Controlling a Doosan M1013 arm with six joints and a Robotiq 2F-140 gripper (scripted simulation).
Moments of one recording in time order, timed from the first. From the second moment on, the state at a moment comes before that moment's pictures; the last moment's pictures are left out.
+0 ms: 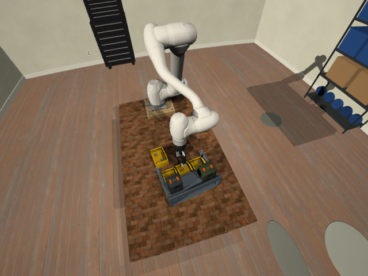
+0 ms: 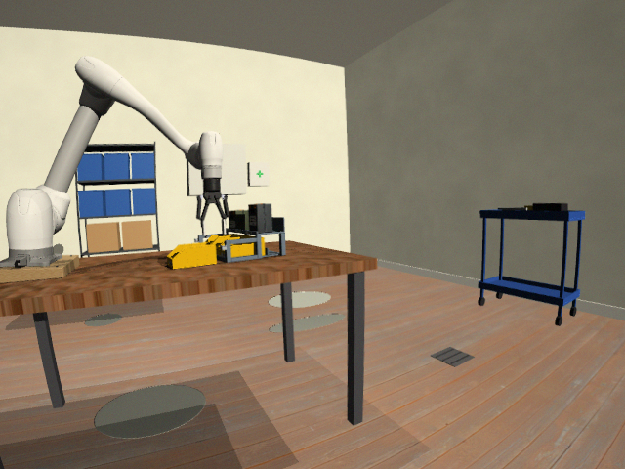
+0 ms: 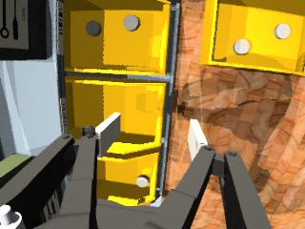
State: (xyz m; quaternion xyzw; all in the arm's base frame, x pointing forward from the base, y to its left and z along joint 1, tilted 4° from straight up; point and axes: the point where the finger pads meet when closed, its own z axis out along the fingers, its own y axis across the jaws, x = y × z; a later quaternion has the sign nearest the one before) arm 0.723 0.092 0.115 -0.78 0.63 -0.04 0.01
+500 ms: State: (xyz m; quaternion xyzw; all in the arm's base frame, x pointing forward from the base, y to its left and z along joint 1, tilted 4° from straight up) arm 0.724 0.092 0.090 -0.78 0.63 -0.04 0.01
